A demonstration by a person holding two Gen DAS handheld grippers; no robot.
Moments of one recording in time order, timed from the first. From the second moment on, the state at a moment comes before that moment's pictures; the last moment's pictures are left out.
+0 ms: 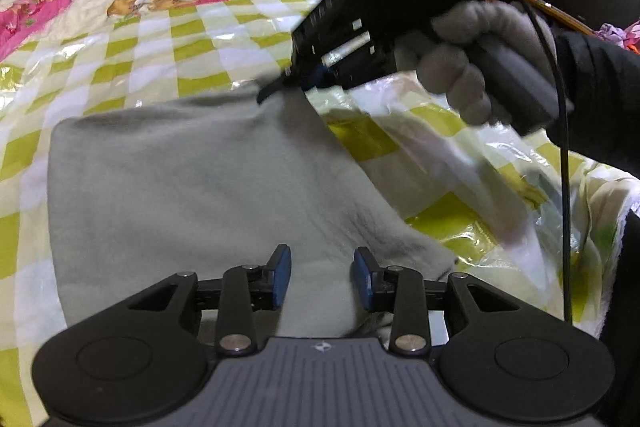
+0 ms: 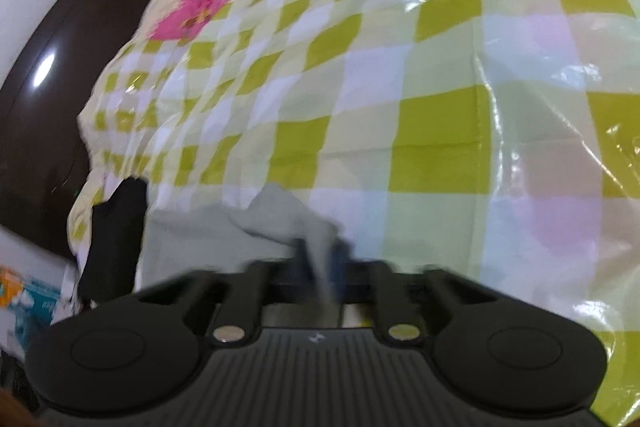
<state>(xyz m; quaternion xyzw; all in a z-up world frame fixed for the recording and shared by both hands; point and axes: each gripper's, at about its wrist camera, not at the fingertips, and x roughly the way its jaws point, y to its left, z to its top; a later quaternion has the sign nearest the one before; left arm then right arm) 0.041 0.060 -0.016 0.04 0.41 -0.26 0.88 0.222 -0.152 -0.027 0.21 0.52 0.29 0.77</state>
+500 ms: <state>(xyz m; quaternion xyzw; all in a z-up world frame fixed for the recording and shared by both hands) 0.036 0.073 0.003 0.02 0.38 -0.25 0.89 0.249 -0.156 -0.014 0.25 0.48 0.25 0.80</state>
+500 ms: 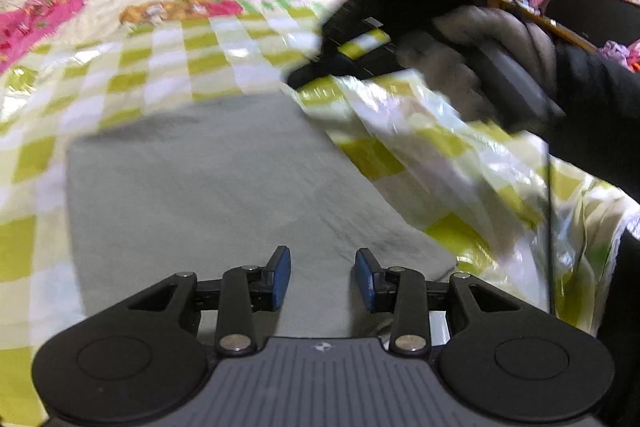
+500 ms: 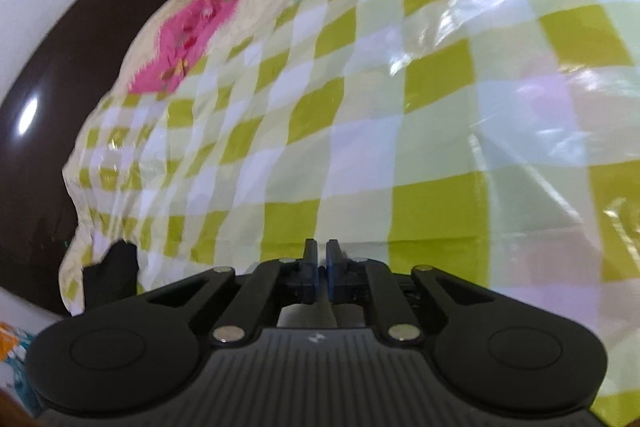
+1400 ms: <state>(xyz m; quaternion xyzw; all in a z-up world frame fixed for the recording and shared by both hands) 0.114 0.117 -0.011 0.02 0.39 -0.15 0.91 0.164 -0.146 -0.034 0.24 0.53 0.30 0.75</state>
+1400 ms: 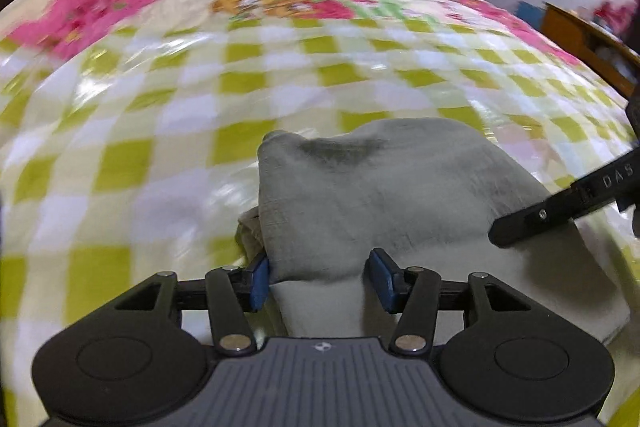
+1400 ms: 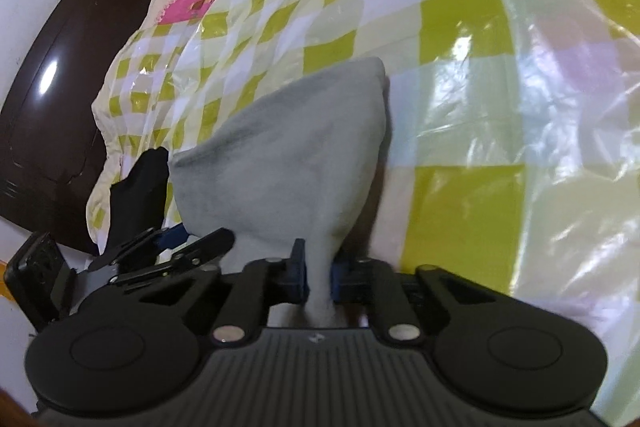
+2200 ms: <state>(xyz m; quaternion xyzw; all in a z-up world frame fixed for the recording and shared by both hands) 0.170 0.006 0.034 0.08 0.32 -0.18 0.92 0.117 -0.252 0.037 0.12 0.40 0.15 0.89</state>
